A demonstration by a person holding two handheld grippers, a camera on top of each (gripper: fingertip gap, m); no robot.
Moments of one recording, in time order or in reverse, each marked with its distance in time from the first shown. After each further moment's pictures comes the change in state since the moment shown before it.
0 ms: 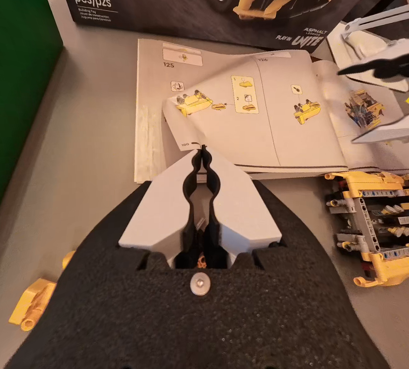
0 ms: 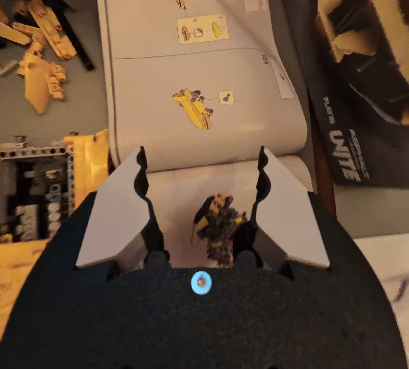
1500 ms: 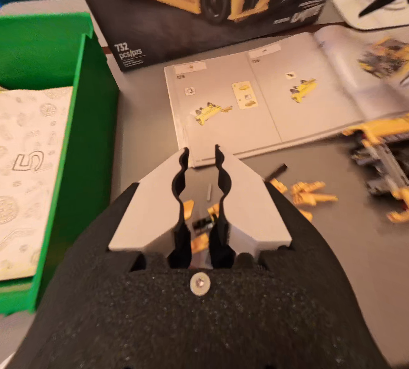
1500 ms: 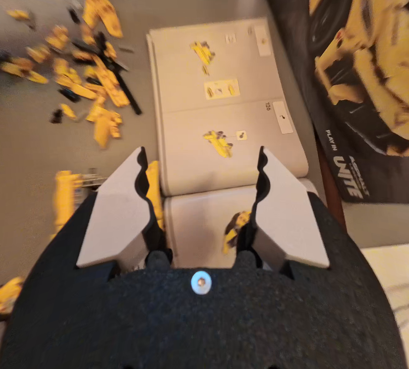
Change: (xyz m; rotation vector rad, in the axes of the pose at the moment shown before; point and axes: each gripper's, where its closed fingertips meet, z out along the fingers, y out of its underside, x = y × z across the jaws) left arm -0.014 -0.012 -0.068 0.010 -0.055 0.303; right arm -0.031 -0.047 -0.031 0.095 -0.029 0.050
